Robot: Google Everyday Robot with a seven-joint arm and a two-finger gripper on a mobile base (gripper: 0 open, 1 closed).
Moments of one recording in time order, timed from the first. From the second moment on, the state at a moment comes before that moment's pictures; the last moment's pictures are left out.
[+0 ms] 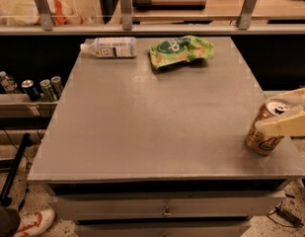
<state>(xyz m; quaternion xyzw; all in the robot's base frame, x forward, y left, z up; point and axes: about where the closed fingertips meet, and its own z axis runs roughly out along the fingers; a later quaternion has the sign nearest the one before) 0.434 -0.262 0.903 -0.42 0.80 0.20 0.38</state>
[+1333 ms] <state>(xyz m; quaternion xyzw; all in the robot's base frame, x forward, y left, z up) 0.464 -0.266 0.946 -0.45 0.79 0.14 0.40</state>
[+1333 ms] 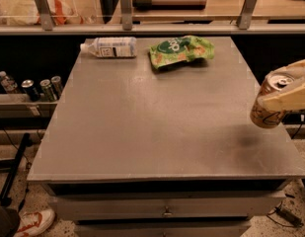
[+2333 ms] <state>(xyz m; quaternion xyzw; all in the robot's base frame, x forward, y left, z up) 0.565 -0.170 0.961 -0.49 0.75 0.16 0.41</state>
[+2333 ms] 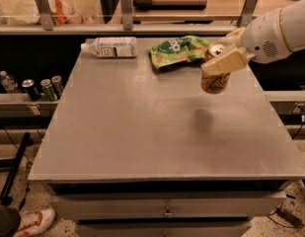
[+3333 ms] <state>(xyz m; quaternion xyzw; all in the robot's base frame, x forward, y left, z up) 0.661 -0.159 0.956 -0.44 0.79 0.13 0.41</state>
